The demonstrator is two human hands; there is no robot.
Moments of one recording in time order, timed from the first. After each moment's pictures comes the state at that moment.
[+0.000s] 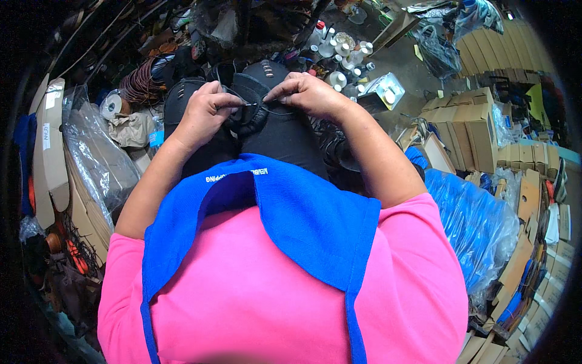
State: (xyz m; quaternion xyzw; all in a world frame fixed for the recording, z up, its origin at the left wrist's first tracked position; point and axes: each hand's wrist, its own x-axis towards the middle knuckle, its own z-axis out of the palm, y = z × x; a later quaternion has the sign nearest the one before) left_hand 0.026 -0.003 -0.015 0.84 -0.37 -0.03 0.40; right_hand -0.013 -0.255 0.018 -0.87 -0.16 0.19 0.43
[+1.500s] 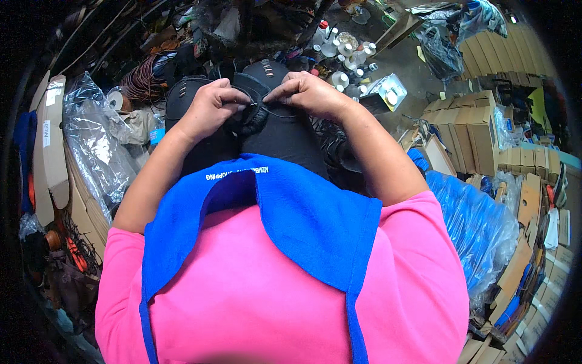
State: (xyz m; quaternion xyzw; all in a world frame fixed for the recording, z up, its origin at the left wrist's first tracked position) left_hand 0.035 -0.012 -0.017 0.79 -0.37 -0.11 0.47; right_hand -0.011 -0.255 0.015 -0.86 -0.14 0.20 0.44
